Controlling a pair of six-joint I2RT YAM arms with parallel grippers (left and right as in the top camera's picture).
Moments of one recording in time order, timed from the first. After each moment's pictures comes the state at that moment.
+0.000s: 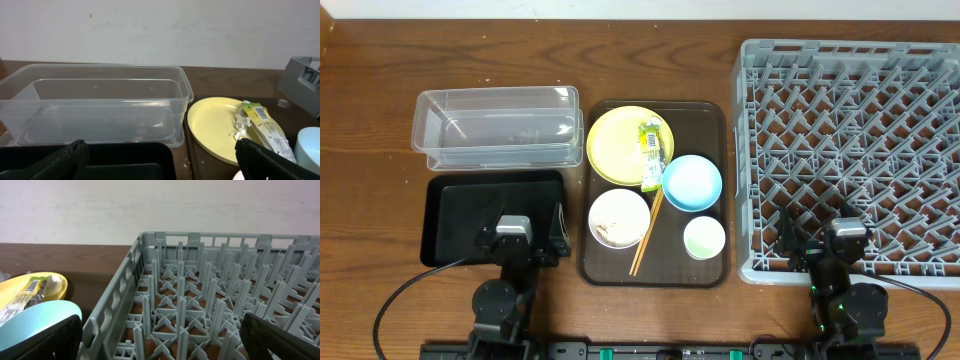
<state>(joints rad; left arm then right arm) -0.14 0.01 0.02 -0.11 -0.08 -0.08 0.07 0.01 0.01 -0.07 -0.01 0.04</state>
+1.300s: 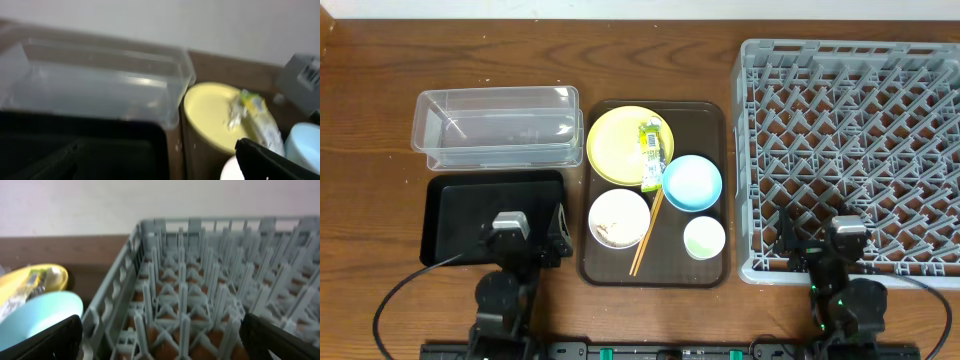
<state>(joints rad) -0.14 0.11 0.05 -0.16 -0.08 -0.23 0.07 0.06 0.04 -0.13 -0.01 0.08</state>
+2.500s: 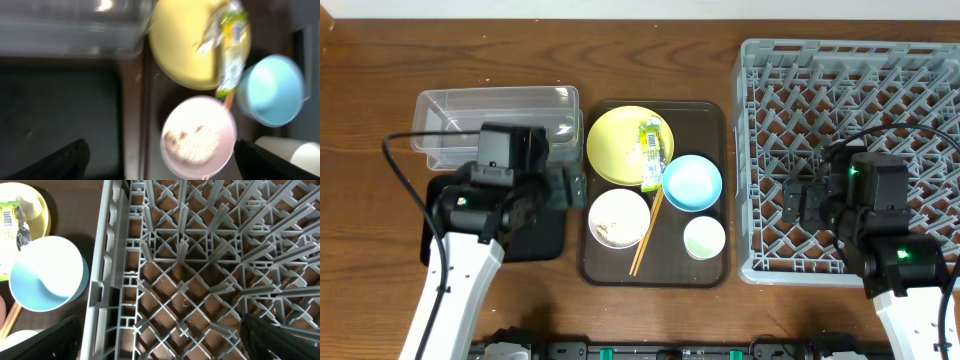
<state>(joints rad) -0.15 1.18 1.04 -0.86 0.18 -0.25 0.07 0.97 0.88 -0.80 -0.01 0.10</state>
